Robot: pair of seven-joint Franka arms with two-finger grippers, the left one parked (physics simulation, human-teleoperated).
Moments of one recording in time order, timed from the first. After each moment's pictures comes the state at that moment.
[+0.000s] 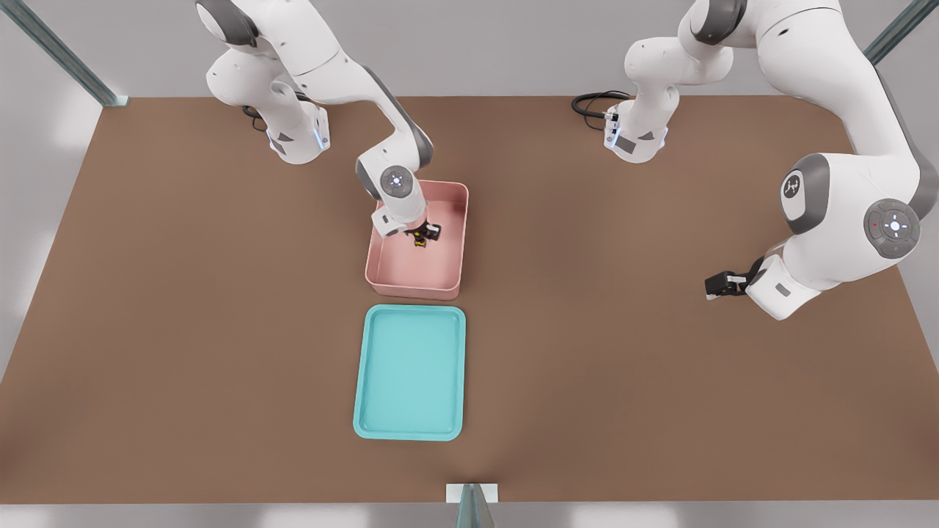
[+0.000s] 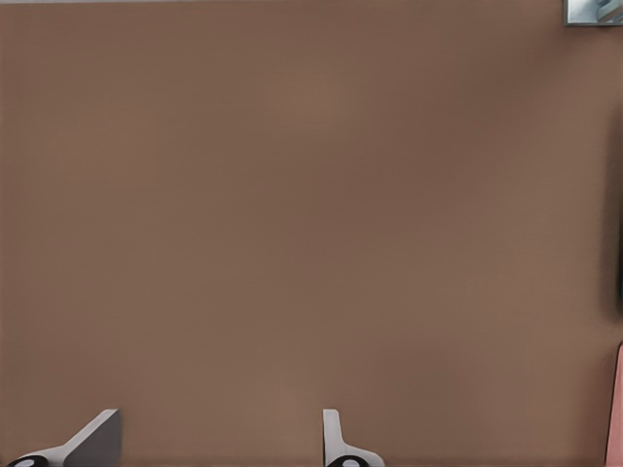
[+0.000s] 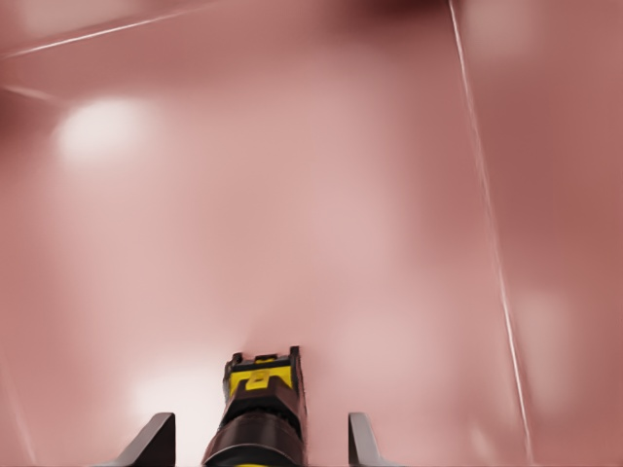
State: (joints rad) arm 0.93 0.33 -0.10 -2.29 0.24 2.55 0.95
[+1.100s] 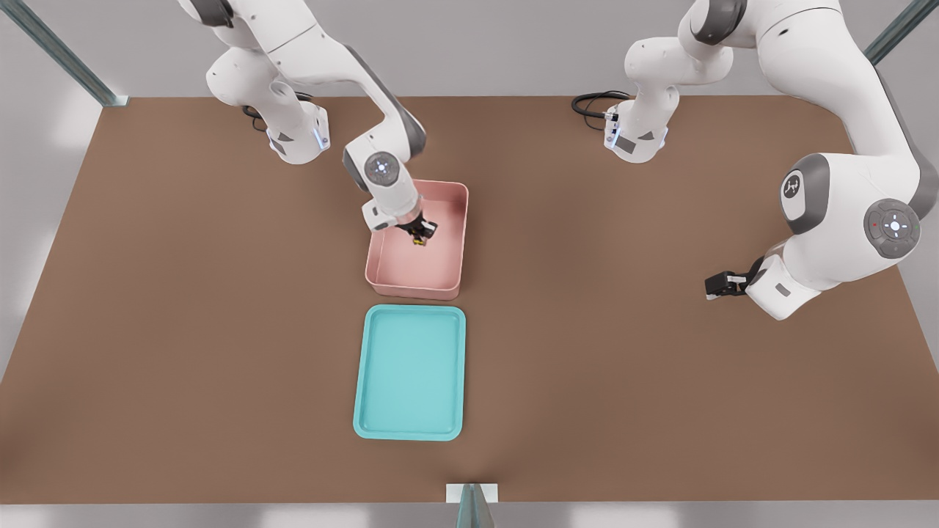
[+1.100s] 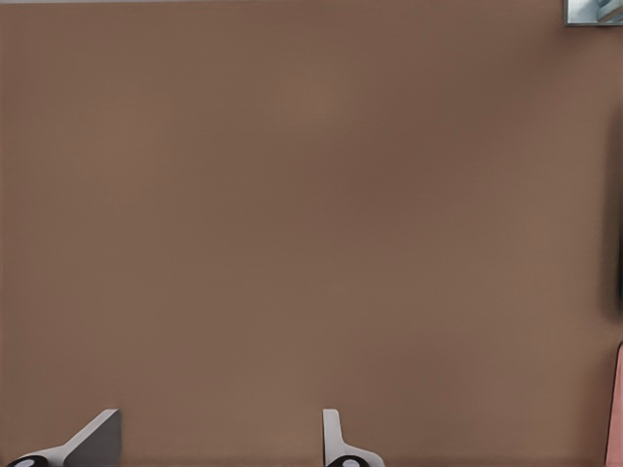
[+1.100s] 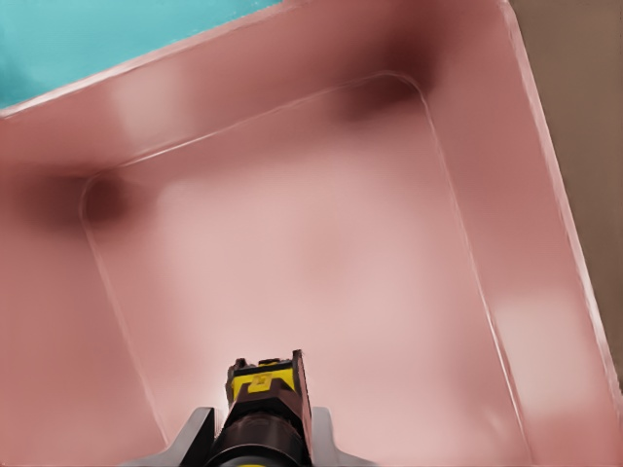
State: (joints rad) arm 0.92 0.19 -0.14 -2.26 0.22 2.46 1.01
